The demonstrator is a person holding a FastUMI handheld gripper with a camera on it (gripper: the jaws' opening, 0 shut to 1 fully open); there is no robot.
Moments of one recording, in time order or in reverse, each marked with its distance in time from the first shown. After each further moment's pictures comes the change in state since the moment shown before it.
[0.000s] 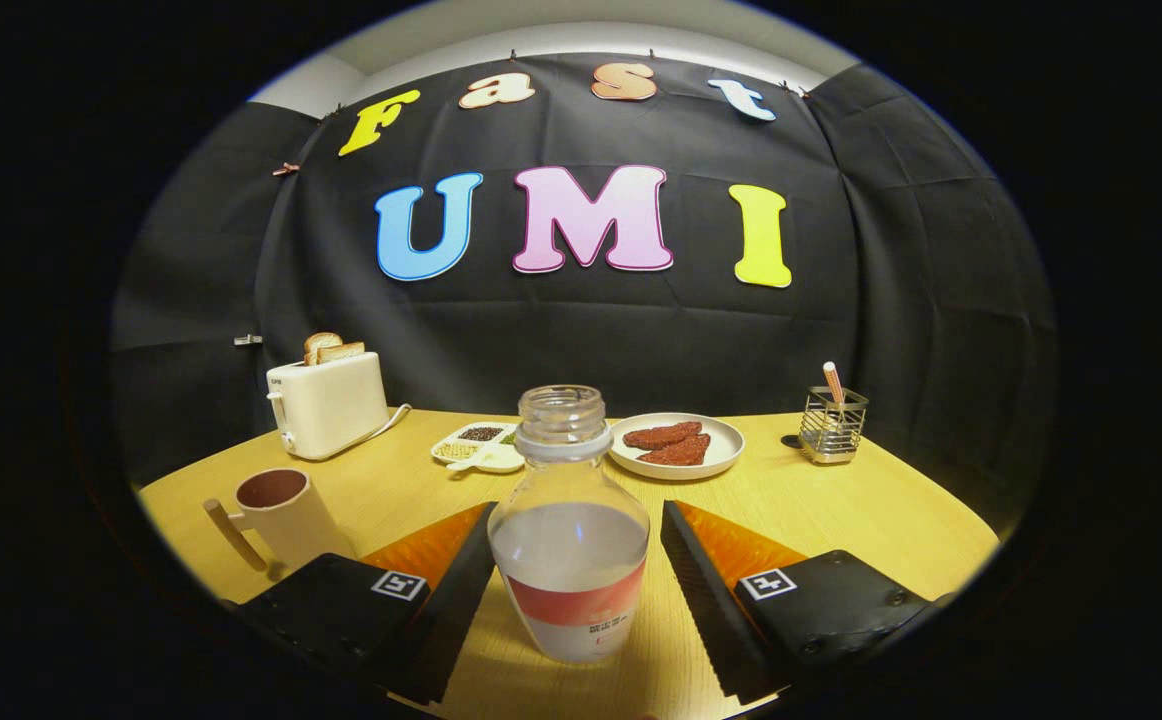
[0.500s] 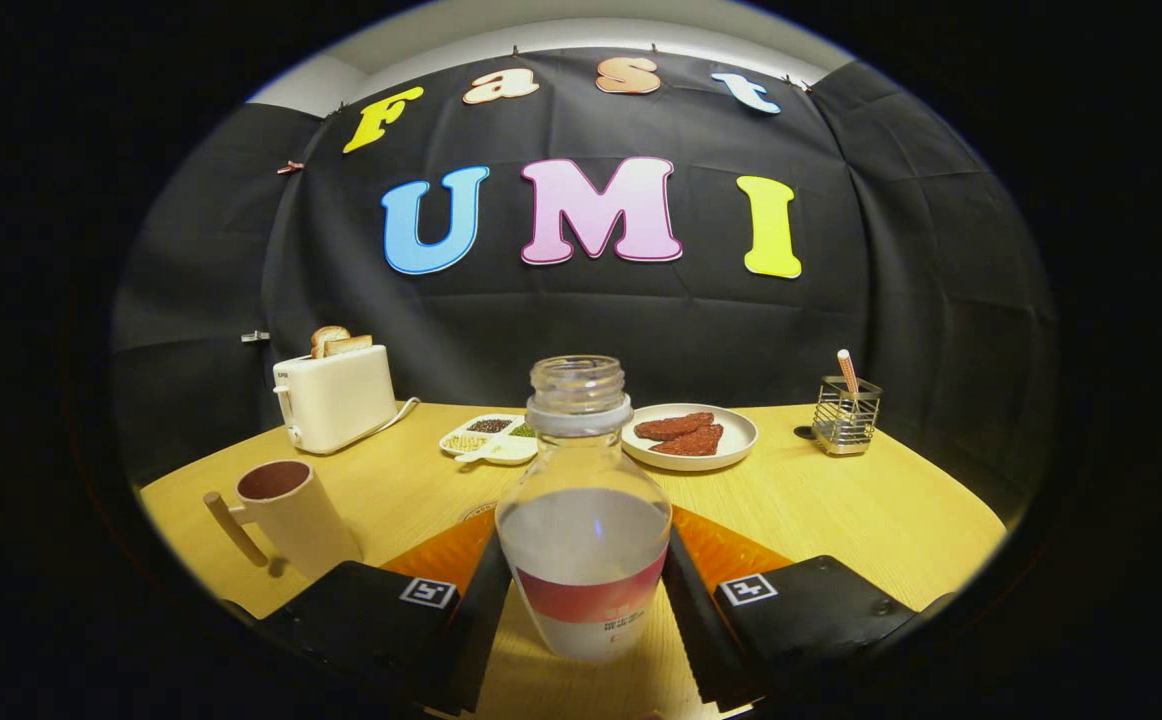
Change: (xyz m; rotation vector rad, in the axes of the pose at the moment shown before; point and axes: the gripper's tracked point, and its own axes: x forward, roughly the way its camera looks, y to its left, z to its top) arm 0.004 0.006 -0.009 -0.006 0.010 0.025
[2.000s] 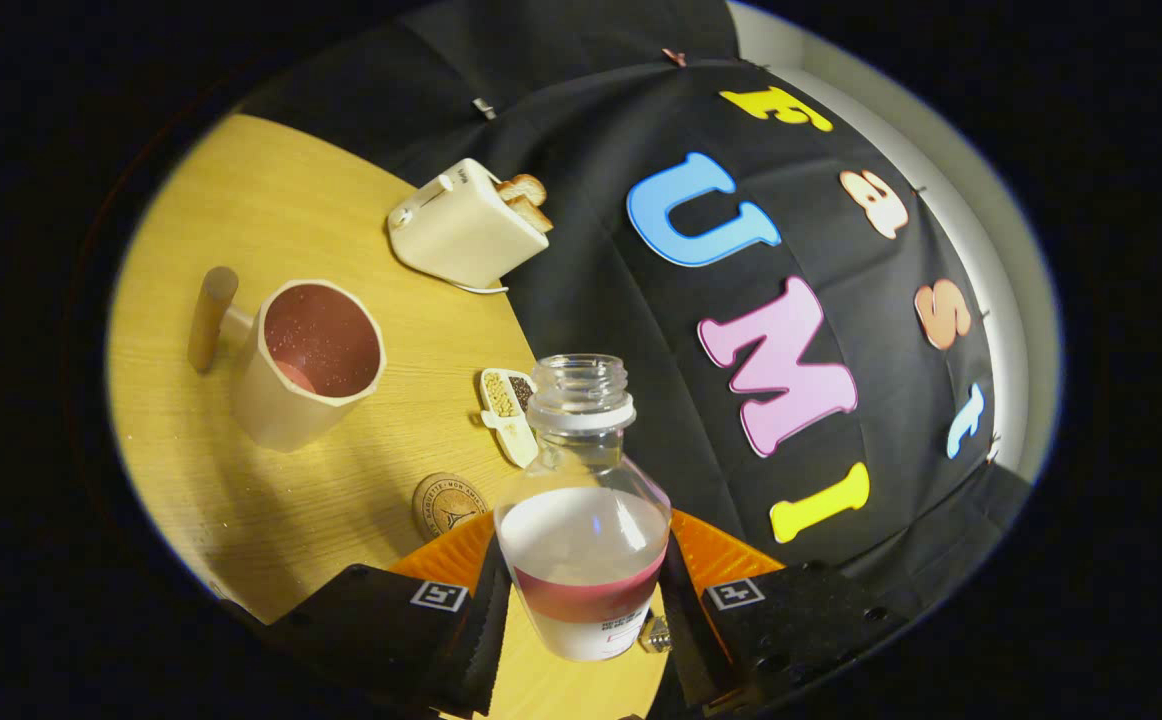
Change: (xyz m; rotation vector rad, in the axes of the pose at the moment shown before) arm 0.024 0.108 0.058 -1.211 0.018 0.106
